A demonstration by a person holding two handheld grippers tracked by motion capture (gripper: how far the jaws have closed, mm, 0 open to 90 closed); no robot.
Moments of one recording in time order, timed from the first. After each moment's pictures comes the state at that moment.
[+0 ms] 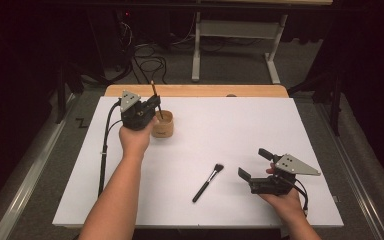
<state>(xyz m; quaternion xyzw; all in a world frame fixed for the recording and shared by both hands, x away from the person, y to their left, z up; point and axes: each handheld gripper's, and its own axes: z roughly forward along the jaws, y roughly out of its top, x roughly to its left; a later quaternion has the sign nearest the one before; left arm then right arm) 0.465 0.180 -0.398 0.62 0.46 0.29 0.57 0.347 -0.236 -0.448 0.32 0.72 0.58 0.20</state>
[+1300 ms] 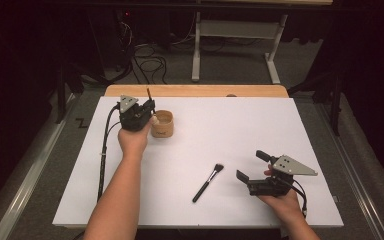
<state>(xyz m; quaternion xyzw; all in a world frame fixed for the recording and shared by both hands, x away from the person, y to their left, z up) 0.481 0.195 -0.432 0.61 0.51 0.29 0.54 0.346 -0.233 -0.452 0.32 0.73 0.57 0.19</state>
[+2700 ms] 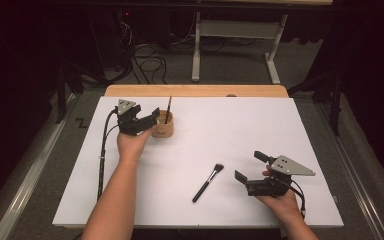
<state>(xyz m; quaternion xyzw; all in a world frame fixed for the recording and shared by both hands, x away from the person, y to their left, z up) 0.477 0.201 -0.441 0.61 0.53 0.27 0.52 0.346 -0.229 -0.454 0.32 0.73 0.57 0.19</state>
